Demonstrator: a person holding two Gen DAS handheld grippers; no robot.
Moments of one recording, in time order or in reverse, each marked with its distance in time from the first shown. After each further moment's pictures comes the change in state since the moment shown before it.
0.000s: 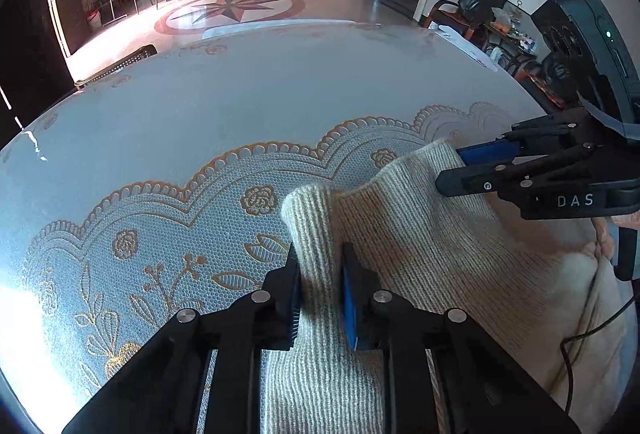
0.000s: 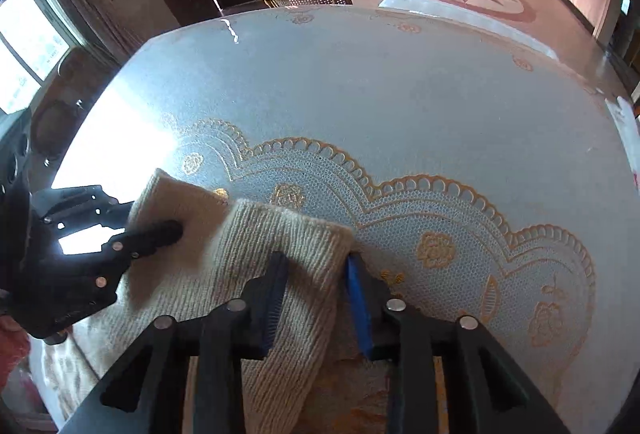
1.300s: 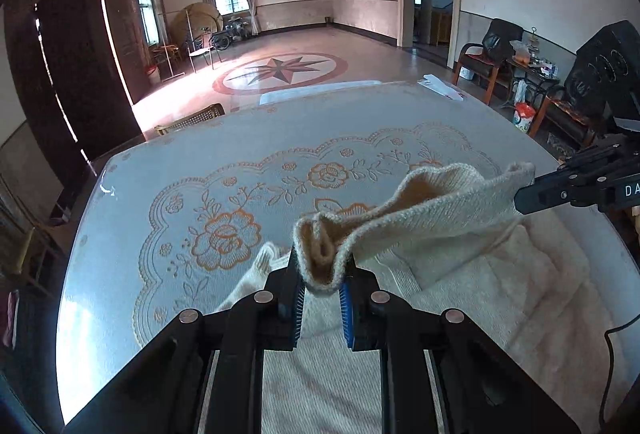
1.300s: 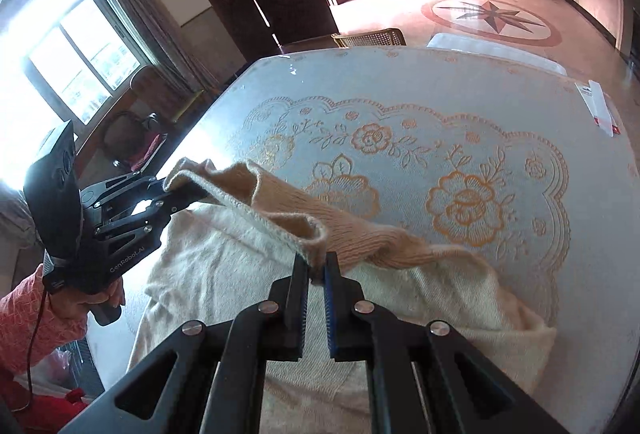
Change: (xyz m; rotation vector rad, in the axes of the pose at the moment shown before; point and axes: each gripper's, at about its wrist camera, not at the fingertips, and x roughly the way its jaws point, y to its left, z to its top) left arm -0.194 -0.096 -0.148 0.009 -0.244 0.241; right arm -0.170 0.079 -0.175 -0.016 -0.157 0.210
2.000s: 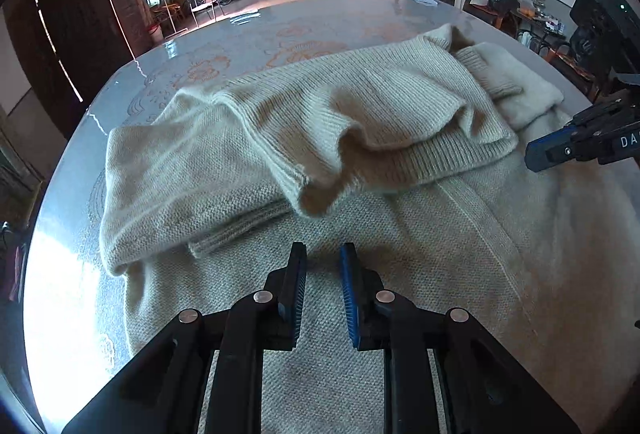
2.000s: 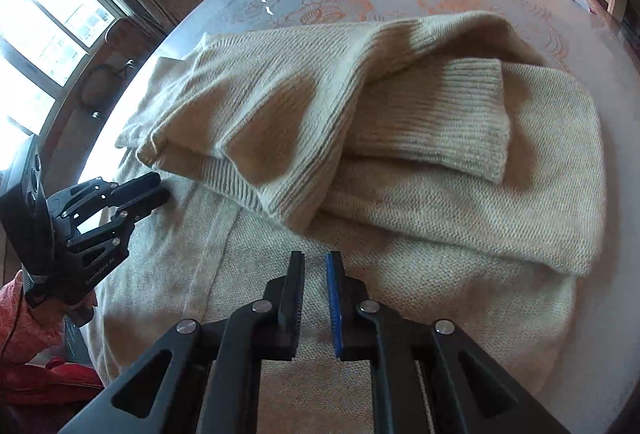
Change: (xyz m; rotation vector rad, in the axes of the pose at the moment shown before) left arm -0.032 -0.068 -0.165 0.019 0.198 0.060; right arm 0.013 0.007 -0.163 0.069 0.174 -0.087
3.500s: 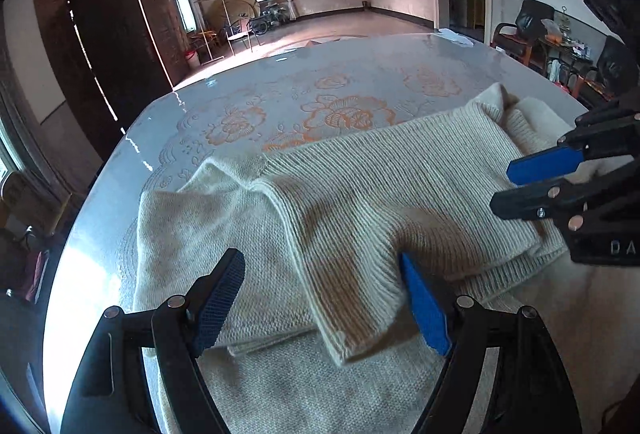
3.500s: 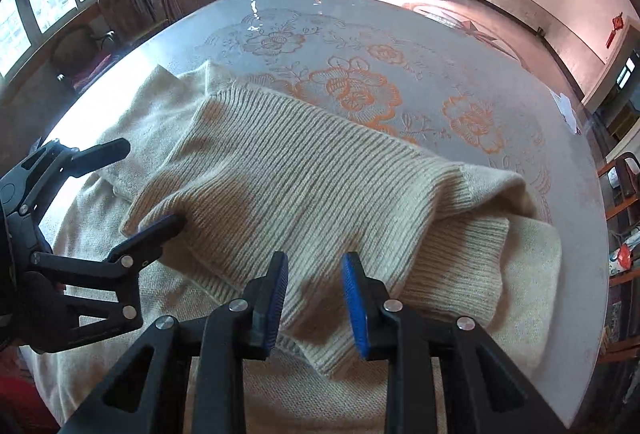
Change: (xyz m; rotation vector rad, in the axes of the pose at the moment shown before) left arm 0.019 -0.007 0.046 -0.038 -0.135 0.108; right arm 0.011 0.086 0.058 -0.247 -0.069 -0.274
